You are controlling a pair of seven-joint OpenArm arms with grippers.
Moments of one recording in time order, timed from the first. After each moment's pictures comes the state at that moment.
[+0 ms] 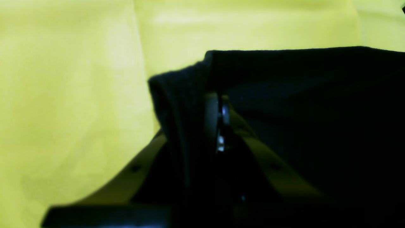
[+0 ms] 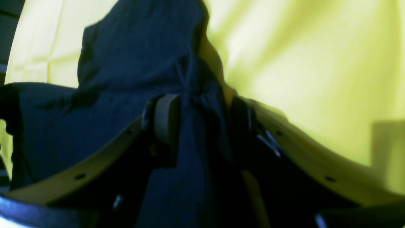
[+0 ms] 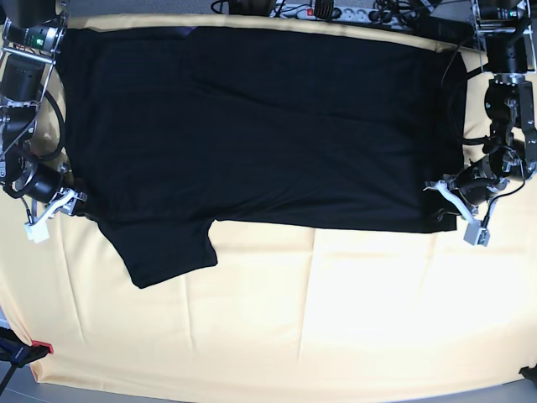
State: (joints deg) left arm -5.3 -32.8 -5.1 80.4 -45.7 -21.8 44.1; right arm 13.1 28.5 17.4 56.8 56.6 41.6 -60.2
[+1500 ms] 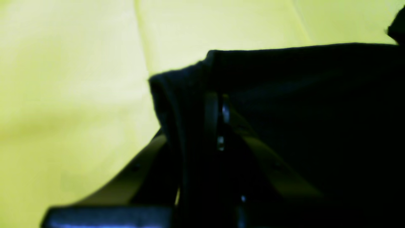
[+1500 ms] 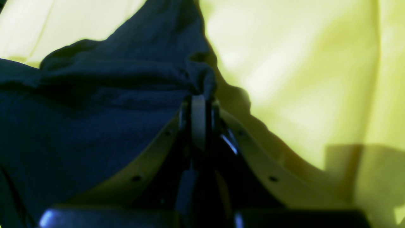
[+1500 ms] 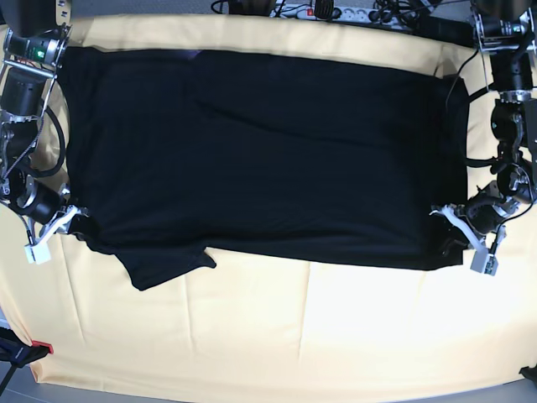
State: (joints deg) left arm -11.4 -33.3 -5.1 80.1 -42.2 -28.8 37.6; right arm 18.0 27.1 17.2 57.7 45.2 41.6 -49.8
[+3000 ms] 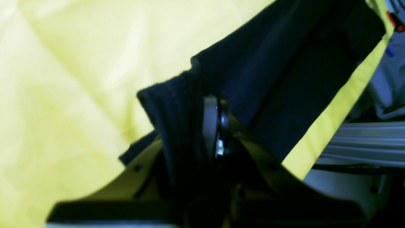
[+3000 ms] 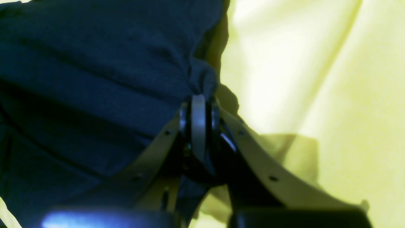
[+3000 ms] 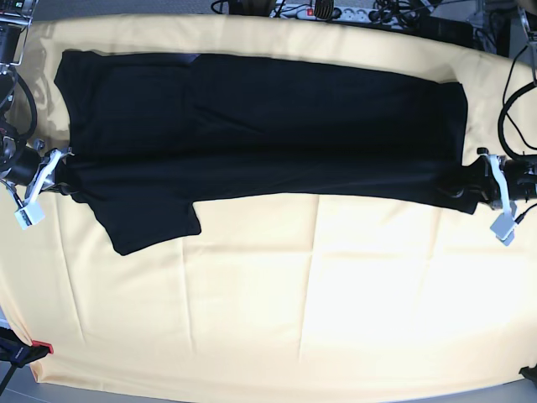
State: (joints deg) left arm -7.8 -48.9 -4.9 80.2 -87.7 -43.7 78.5; right arm -0.4 36.2 16.9 81.2 49.1 41.9 -58.9
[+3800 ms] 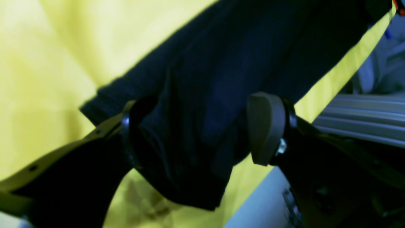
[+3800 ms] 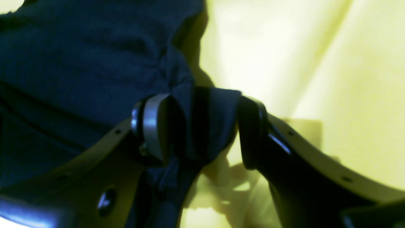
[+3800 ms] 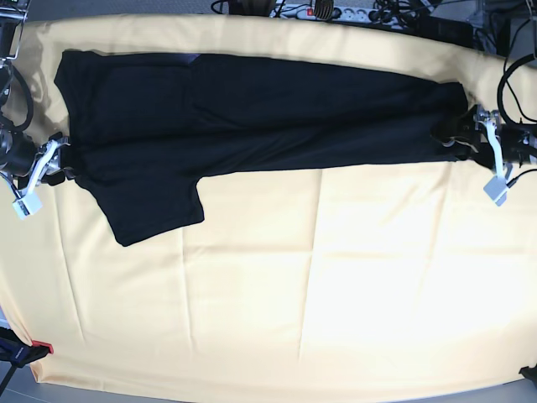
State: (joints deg) left arm 2.1 -49.9 -4.8 80.2 -87.4 -40.4 78.3; right arm -2.4 37.6 16.9 81.2 50.4 41.8 -61.9
